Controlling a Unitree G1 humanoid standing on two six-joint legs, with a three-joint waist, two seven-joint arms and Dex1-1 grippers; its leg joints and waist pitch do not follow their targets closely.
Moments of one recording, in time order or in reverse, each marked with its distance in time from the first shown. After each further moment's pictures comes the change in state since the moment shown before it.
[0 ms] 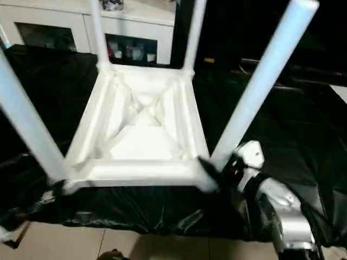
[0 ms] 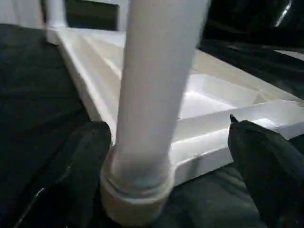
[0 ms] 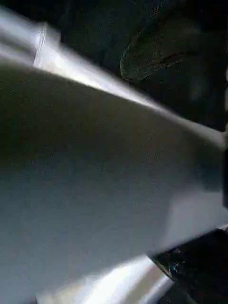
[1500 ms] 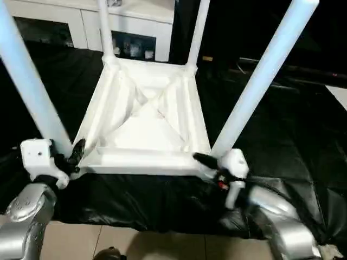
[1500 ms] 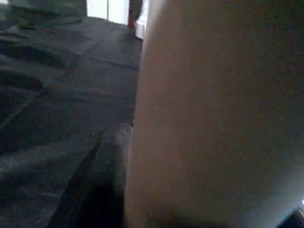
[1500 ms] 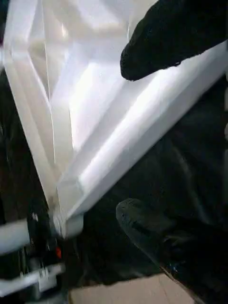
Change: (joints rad) left arm -0.434 -0.298 -0.162 0.189 0.344 0.125 0.563; right arm 0.127 -0.031 0.150 -0.376 0.125 0.253 0.104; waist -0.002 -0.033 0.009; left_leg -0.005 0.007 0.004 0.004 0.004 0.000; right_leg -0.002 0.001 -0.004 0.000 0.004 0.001
